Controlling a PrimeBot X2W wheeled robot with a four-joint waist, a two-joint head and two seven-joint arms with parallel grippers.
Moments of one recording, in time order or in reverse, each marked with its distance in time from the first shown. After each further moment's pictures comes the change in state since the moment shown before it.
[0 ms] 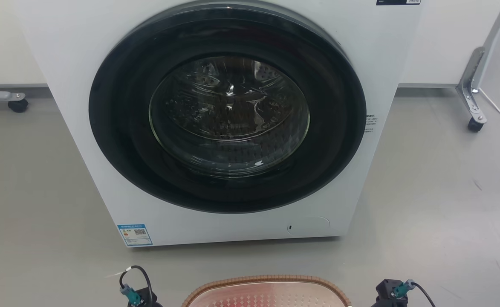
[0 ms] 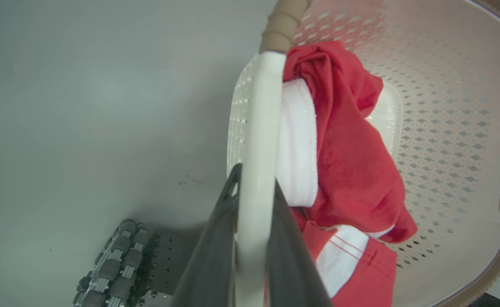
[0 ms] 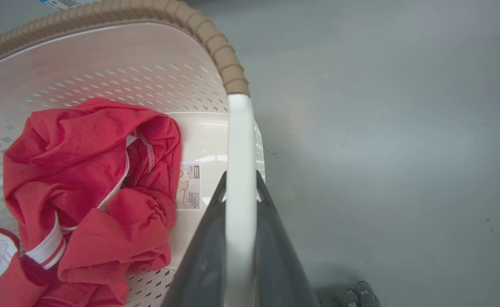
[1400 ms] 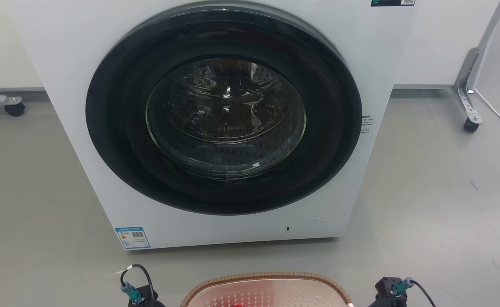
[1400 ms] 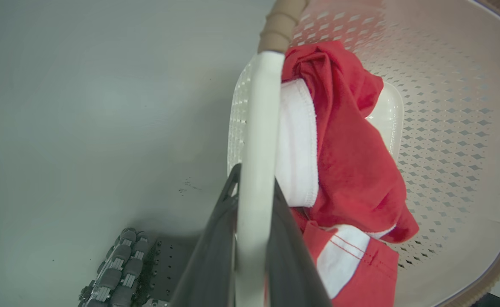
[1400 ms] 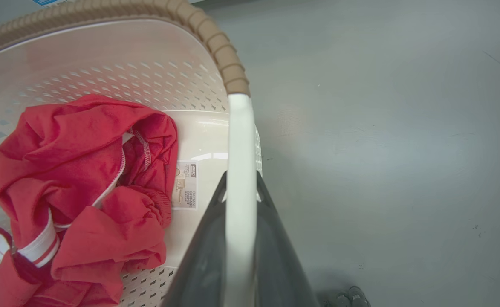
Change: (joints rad) left arm 0.001 -0.003 0.025 -0.012 0.035 -0.001 -0.011; right arm 0.001 0.000 -0.034 -0.014 -0.062 0.000 0.000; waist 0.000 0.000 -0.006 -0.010
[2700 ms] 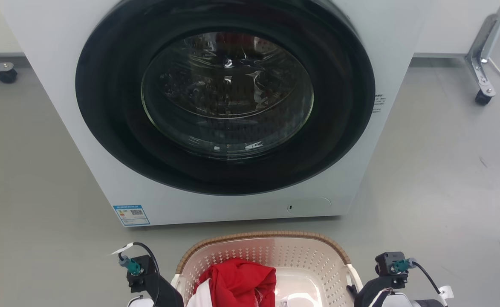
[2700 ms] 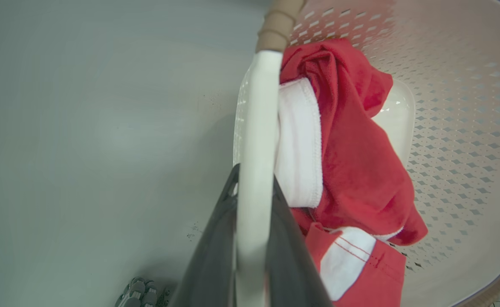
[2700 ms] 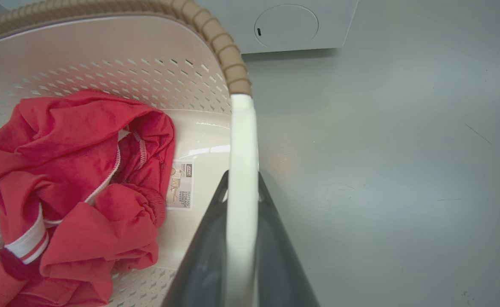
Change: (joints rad) left arm -0.075 -0.007 0.039 -0.001 0.092 -0.007 -0.152; right arm -0.055 0.000 -0.054 -0.023 -0.140 0.000 -0.187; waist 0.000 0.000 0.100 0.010
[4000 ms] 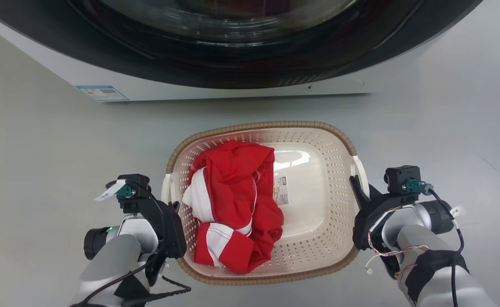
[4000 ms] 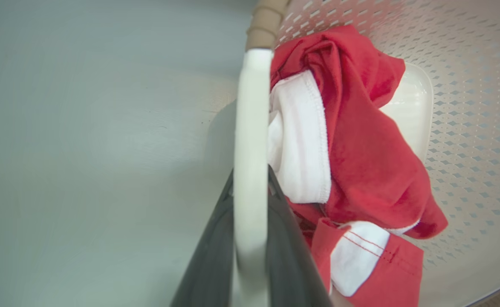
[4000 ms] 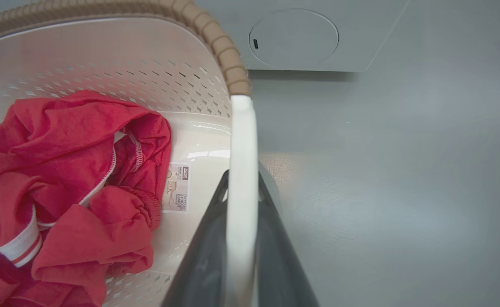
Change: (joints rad) left arm -0.236 -0.010 0.093 -0.010 0.173 -0.001 -0.243; right arm -0.265 -0.001 -0.181 -0.010 -0.274 -0.009 -0.233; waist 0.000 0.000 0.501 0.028
